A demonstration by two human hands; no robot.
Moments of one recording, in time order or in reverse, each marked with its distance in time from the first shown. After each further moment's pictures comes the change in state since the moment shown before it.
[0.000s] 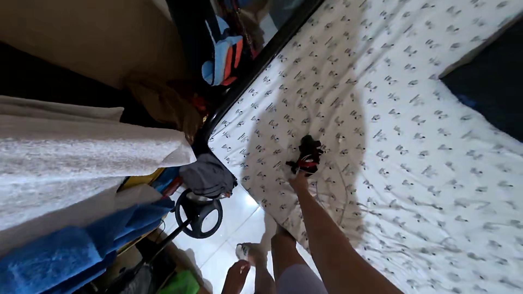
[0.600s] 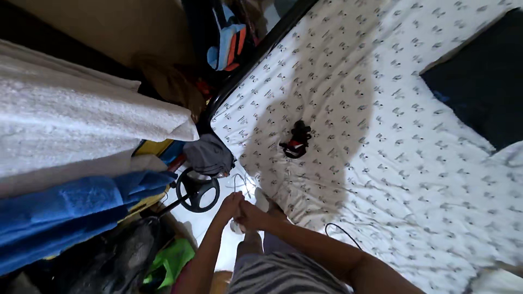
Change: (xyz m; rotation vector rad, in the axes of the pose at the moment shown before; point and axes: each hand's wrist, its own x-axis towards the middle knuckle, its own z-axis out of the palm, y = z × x) left_hand -0.052 0.149 -0.071 -0.262 0.103 0.117; right_hand -0.287 0.020 0.039 -0.025 -0.683 -1.027
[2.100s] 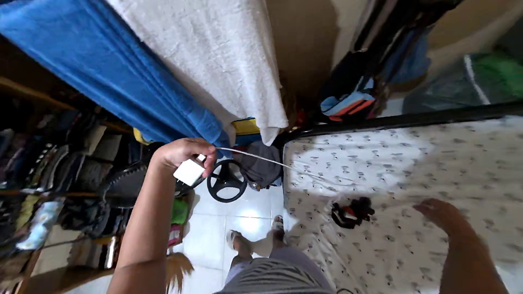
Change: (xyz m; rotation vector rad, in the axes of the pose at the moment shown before) left_hand -0.281 0.015 -0.208 -0.401 -0.020 0.576; right_hand -0.036 -0.027 -0.367 -0.828 0.379 0.433
